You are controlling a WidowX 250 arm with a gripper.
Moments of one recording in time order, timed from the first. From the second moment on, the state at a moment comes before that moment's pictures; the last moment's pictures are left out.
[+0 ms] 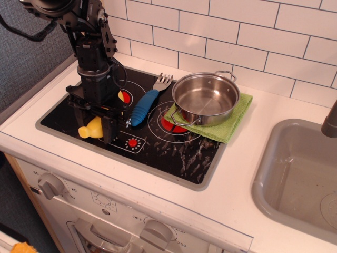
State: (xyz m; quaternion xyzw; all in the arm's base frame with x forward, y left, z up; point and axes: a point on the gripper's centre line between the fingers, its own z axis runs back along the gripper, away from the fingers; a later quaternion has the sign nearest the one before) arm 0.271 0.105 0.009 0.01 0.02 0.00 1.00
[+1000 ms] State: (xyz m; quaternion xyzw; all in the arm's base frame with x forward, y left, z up) arm 0.347 0.182 0.033 0.01 -0.05 0.09 0.99
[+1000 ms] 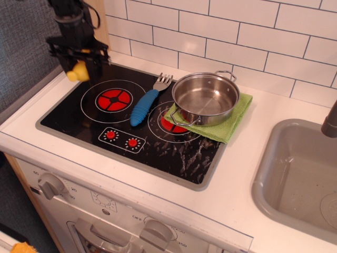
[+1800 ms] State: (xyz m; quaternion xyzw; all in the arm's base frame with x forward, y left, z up) arm 0.376 0.162 0.015 0.02 -0.04 0.06 1.00
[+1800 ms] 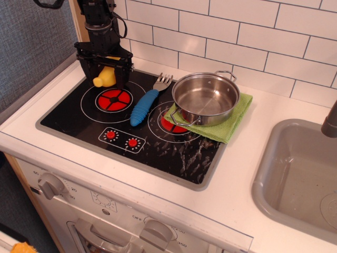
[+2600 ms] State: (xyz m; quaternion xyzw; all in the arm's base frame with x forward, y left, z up) arm 0.335 0.132 0.105 0.01 -0.12 0.03 0.99
